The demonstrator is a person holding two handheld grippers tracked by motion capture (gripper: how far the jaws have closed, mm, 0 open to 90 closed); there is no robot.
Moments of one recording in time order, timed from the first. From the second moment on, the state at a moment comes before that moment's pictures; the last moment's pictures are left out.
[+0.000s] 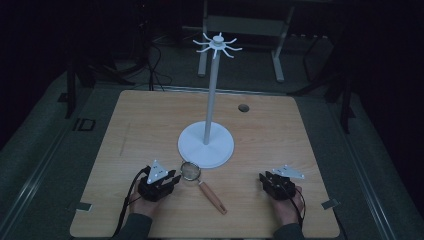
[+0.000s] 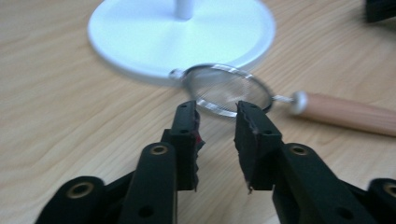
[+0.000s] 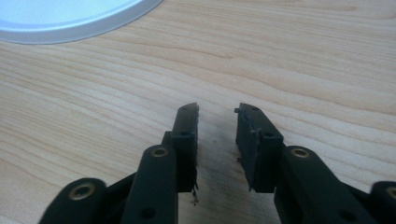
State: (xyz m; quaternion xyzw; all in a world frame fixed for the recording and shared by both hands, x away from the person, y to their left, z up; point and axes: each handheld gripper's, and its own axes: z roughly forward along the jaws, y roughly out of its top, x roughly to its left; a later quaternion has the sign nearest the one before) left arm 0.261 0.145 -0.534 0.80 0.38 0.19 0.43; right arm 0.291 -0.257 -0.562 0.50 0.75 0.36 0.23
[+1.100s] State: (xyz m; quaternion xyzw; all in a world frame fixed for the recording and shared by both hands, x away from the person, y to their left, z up) left arm 0.262 0.062 -0.534 0.90 0.20 0.07 0.38; right arm 0.289 -0.262 -0.560 0.51 0.74 0.37 0.24
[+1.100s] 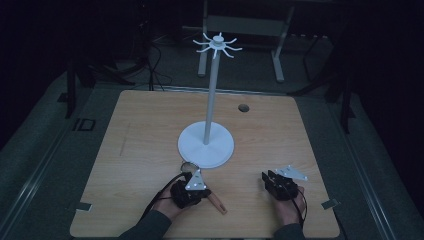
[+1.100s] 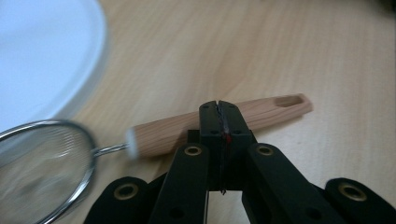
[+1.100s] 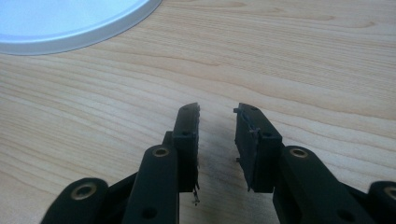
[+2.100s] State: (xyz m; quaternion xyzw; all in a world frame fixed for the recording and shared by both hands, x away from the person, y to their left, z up) left arm 0.317 0.028 -0.528 0.91 0.22 0.10 0.33; right arm 0.290 -0.265 -0.561 0.52 0.73 0.37 0.24
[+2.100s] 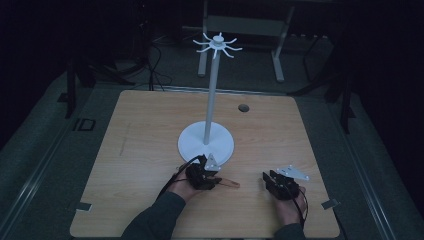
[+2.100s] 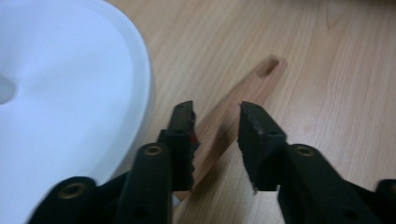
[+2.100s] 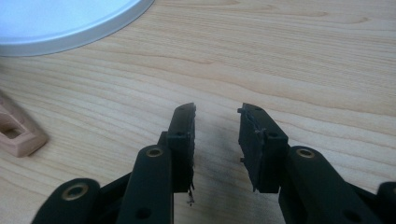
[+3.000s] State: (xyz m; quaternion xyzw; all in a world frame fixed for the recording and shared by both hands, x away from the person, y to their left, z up) left arm 0.327 0.033 -0.520 0.94 0.21 0.07 0.24; right arm 0.291 -0.265 -0.561 0.52 0.73 0.37 0.23
